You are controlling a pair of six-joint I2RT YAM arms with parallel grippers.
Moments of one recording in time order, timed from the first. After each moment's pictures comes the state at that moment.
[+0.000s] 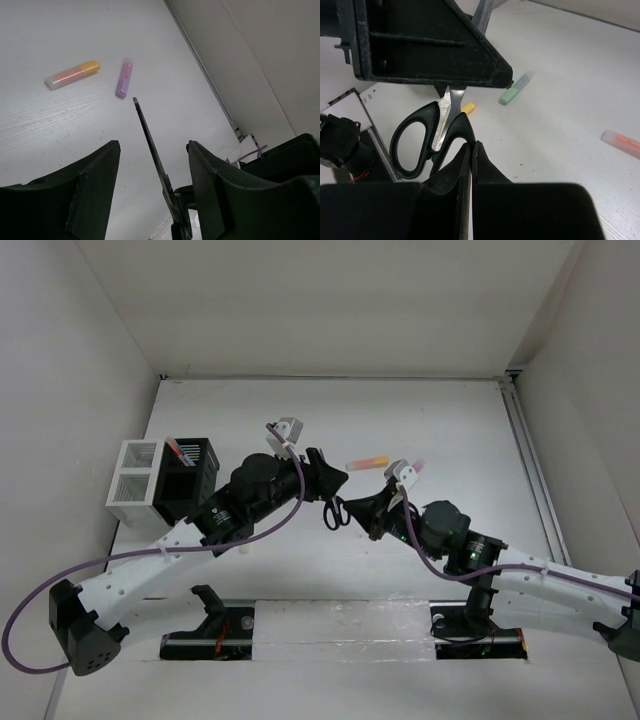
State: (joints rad) left arm -0.87 0.99 0.89 -0.11 -0.06 -0.65; right arm 1.10 0.87 0.62 0.22 0.20 0.22
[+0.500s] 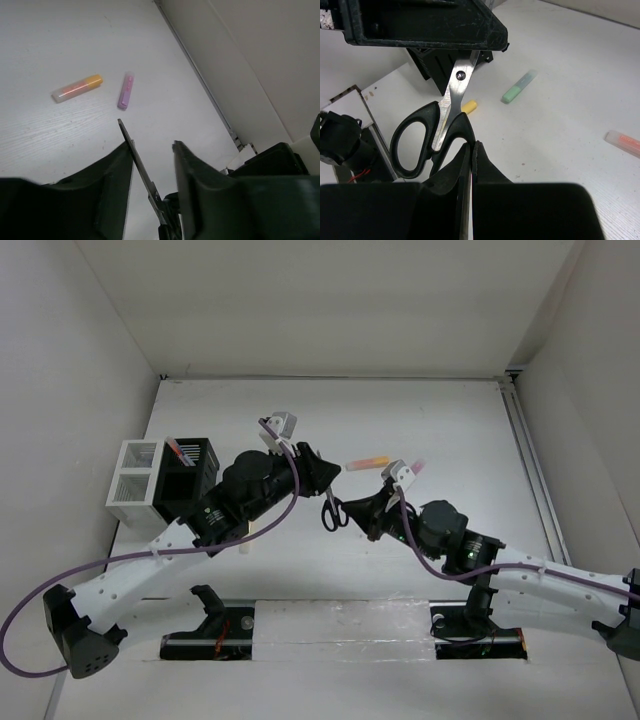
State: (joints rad) left arm -0.87 0.97 0.94 -0.14 -0.10 -0.63; right arm 1.10 0.88 0.62 0.23 0.18 0.22
